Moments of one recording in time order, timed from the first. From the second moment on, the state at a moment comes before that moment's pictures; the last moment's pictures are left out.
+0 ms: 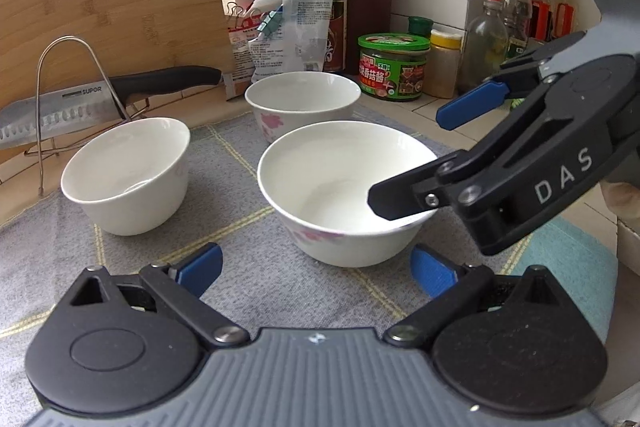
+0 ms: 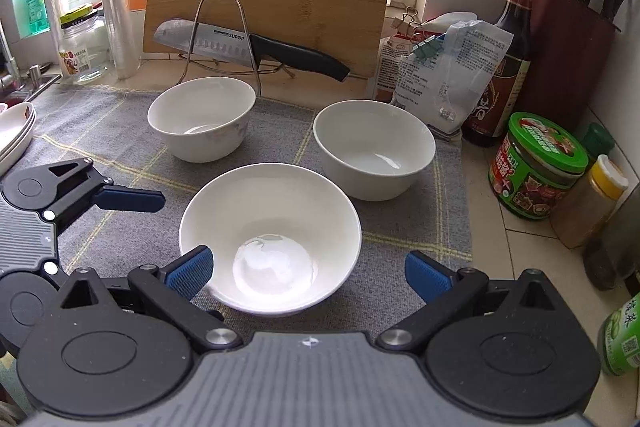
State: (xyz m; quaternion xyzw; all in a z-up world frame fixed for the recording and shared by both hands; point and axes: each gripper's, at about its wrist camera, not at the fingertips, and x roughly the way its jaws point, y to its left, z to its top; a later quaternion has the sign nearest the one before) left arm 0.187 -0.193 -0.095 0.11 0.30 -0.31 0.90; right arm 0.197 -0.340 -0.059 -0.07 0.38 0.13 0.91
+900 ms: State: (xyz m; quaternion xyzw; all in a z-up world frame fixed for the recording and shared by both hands) left arm 0.183 -0.214 -0.093 0.12 0.28 -0.32 0.90; right arm 0.232 -0.344 -0.070 -0.02 0.40 0.20 0.89
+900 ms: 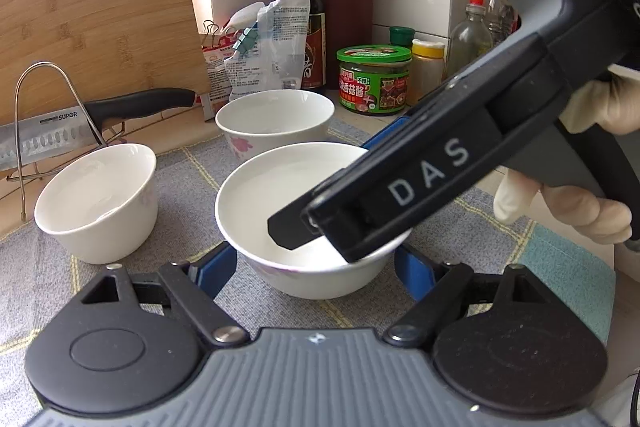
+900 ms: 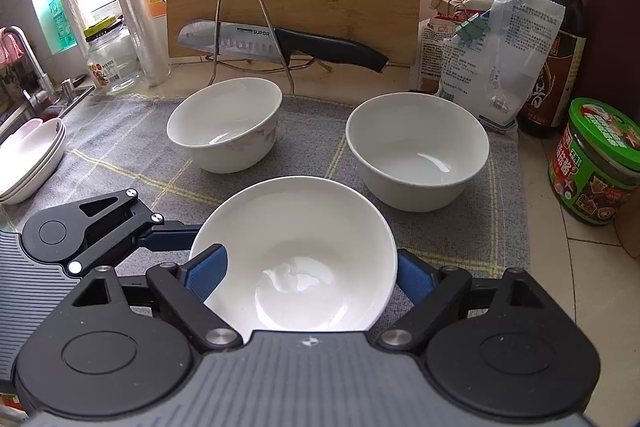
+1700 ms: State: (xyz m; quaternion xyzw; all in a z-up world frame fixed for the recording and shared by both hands) left arm 0.169 -0.174 -0.068 0.13 0.29 -0.31 0.90; right arm 0.217 -0.308 -0.053 -0.03 0.40 0.21 0.89
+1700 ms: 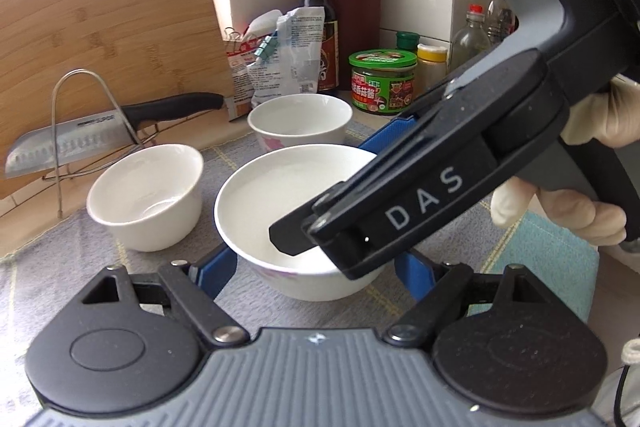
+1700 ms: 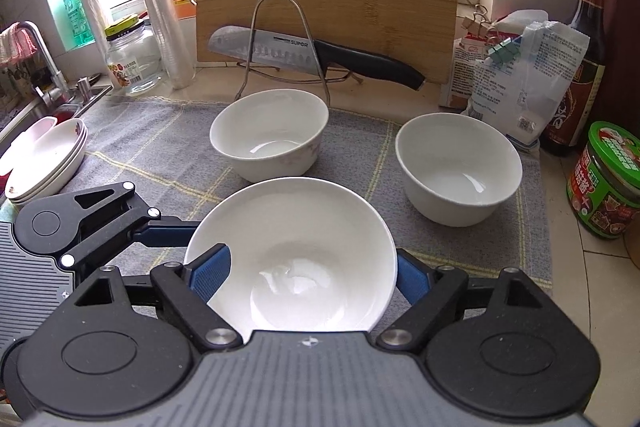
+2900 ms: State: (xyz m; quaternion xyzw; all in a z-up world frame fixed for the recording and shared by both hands) left arm 0.136 0.008 -0.064 0.12 0.33 -0.23 0.91; right arm 0.209 -0.115 -0.057 -0.07 0.41 0.31 0.85
